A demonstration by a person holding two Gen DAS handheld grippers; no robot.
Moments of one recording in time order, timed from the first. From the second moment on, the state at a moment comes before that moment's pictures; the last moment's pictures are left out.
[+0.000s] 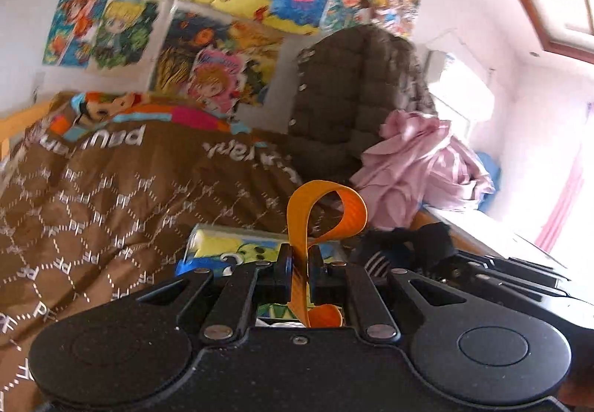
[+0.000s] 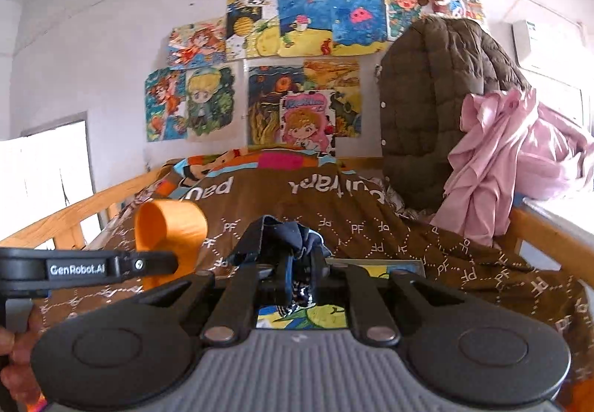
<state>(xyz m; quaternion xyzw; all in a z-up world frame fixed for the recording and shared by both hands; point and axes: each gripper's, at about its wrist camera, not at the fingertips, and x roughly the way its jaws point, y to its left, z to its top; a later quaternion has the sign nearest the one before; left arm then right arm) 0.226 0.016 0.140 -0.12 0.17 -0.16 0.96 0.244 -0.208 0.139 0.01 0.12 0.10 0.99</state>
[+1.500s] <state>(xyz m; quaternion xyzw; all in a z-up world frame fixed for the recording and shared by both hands) 0.514 -0.022 -0.057 -0.17 0.37 -0.15 0.90 0.434 -0.224 -0.015 0.08 0.29 0.03 0.95</state>
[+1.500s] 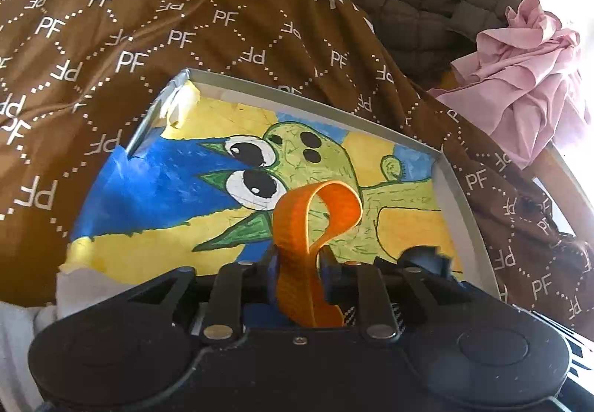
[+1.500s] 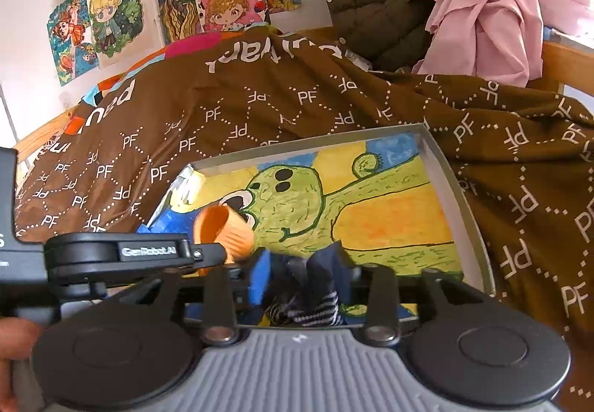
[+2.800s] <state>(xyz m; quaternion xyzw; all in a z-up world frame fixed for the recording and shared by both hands) 0.257 0.008 0.081 -0.11 0.20 -0.09 0.97 0.212 -0.270 0.077 0.08 0.15 0.06 0.98</state>
